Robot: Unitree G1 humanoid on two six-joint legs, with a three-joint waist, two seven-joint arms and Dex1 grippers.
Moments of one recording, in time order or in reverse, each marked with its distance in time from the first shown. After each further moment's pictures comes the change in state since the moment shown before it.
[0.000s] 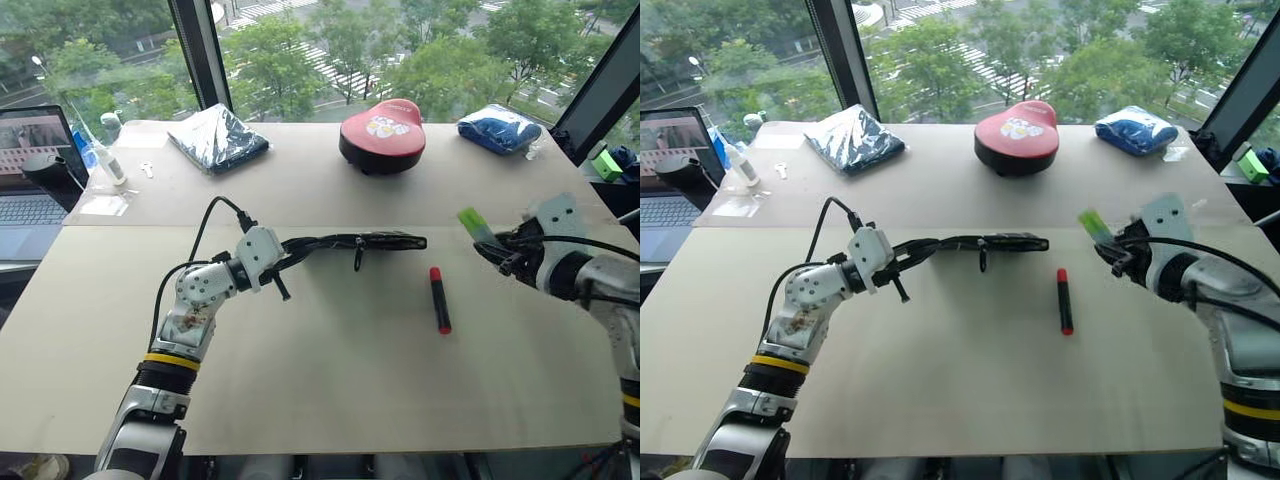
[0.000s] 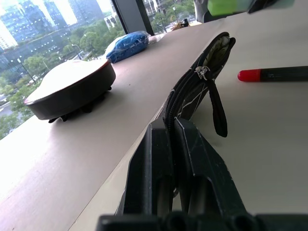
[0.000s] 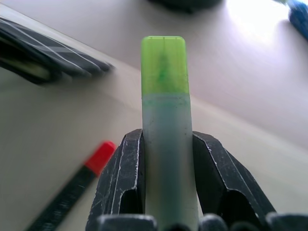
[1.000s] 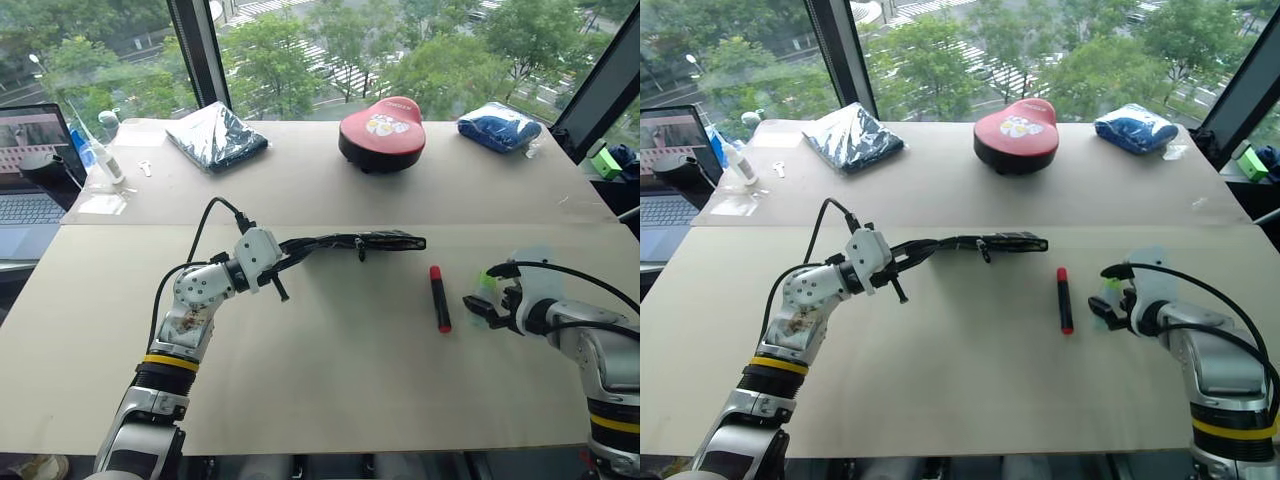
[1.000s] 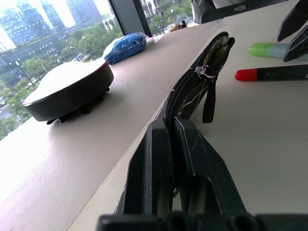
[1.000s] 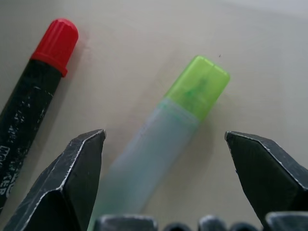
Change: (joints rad) left arm 0.009 0.001 0.012 0.003 -0.004 -0.020 -0.007; right arm 0.108 0.210 0.001 0.036 -0.128 0.360 -0.319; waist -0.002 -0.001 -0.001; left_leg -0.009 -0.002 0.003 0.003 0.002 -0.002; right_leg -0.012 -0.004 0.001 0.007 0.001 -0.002
